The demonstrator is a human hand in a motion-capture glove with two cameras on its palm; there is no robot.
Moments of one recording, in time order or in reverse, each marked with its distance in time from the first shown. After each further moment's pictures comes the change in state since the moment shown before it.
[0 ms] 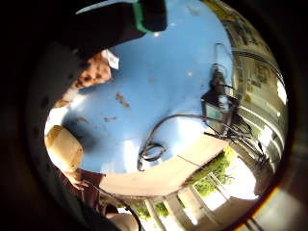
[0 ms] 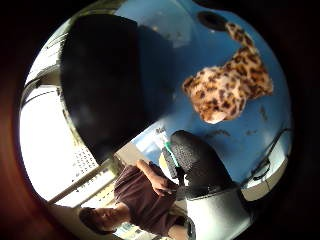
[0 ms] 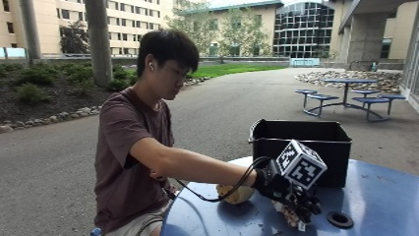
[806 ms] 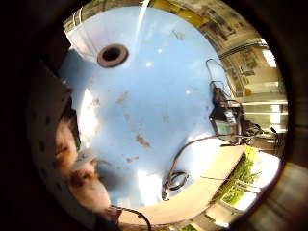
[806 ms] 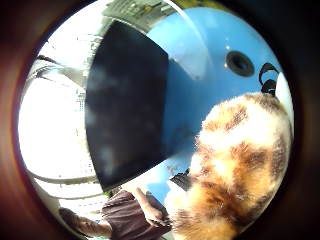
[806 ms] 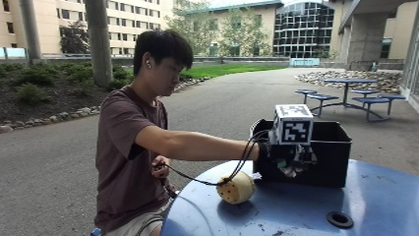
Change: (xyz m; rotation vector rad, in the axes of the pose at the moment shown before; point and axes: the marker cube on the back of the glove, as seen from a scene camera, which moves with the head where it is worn) arm -0.044 -0.003 -0.065 0.516 -0.124 0.039
